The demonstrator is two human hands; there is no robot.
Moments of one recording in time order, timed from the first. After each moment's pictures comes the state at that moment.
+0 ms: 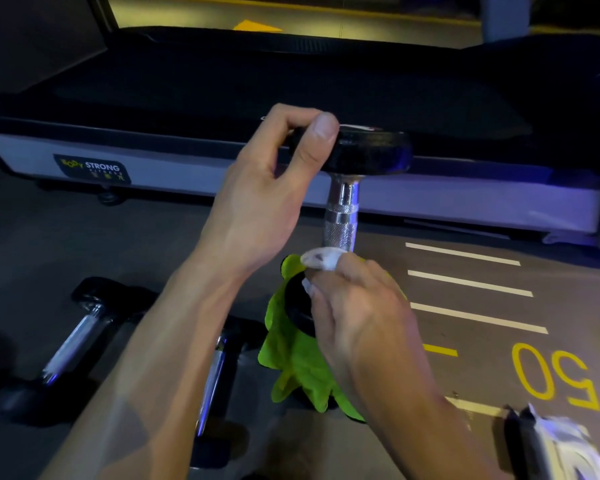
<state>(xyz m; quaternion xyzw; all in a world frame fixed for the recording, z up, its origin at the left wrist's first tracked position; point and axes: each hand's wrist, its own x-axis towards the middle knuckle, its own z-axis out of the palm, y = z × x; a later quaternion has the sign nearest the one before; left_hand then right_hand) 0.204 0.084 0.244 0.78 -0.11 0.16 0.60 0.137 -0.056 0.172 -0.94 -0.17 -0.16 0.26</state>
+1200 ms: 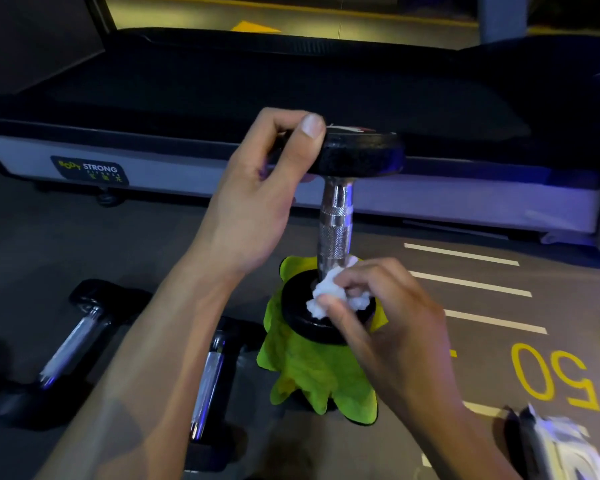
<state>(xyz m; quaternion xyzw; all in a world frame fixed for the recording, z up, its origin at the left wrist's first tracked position) 0.197 0.082 0.248 0.73 -0.12 0.13 0.66 0.133 -0.080 0.163 -0.87 -0.13 -0.20 0.43</state>
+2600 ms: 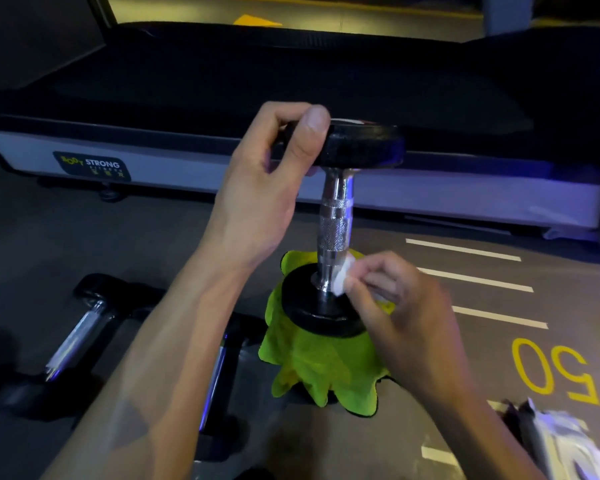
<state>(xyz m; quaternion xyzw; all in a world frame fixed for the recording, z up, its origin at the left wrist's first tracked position) 0.205 0.076 0.240 0.70 -0.12 0.18 0.68 0.137 -0.093 0.166 -0.86 -0.07 -0.08 0.50</state>
